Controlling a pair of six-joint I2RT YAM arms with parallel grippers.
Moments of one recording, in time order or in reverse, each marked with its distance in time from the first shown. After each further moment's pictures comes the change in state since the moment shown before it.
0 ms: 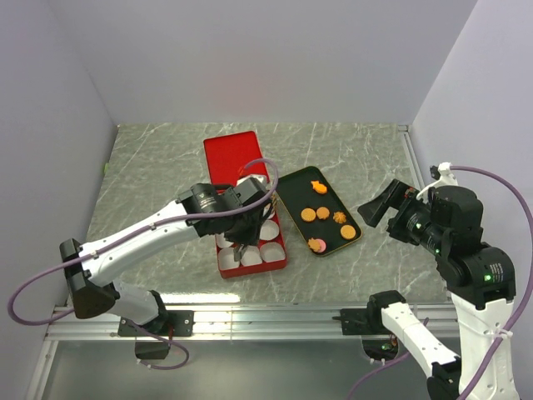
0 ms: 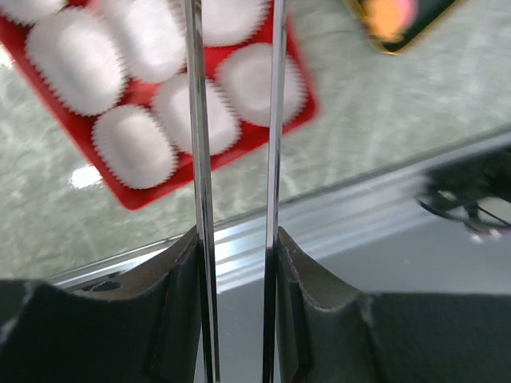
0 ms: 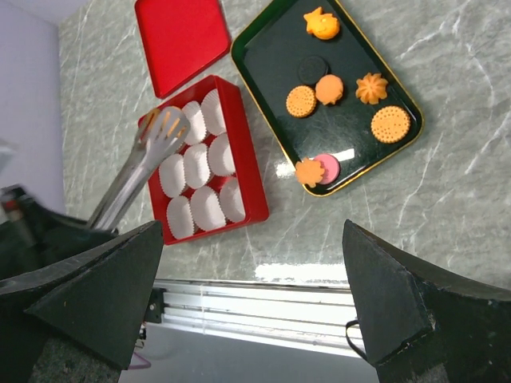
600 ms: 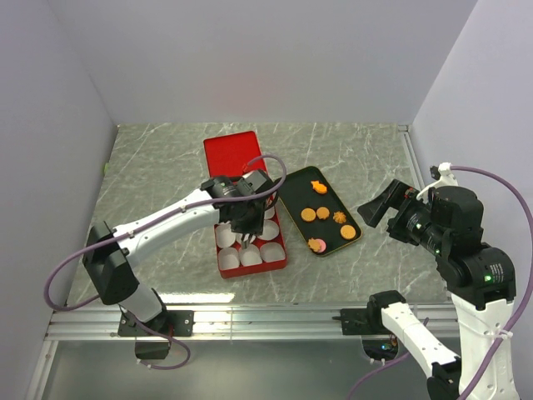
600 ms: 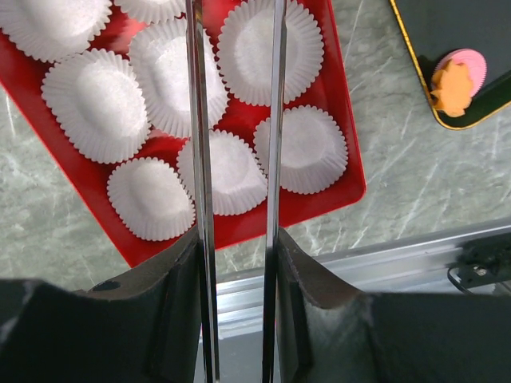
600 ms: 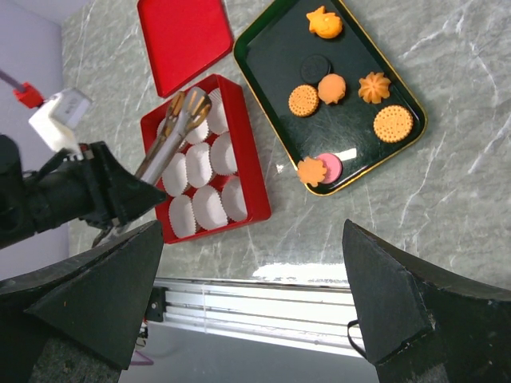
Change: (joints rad) left arm 0.138 0.137 -0.080 0.131 0.010 0.032; right arm 0.000 -0.002 0.000 0.000 -0.005 0.003
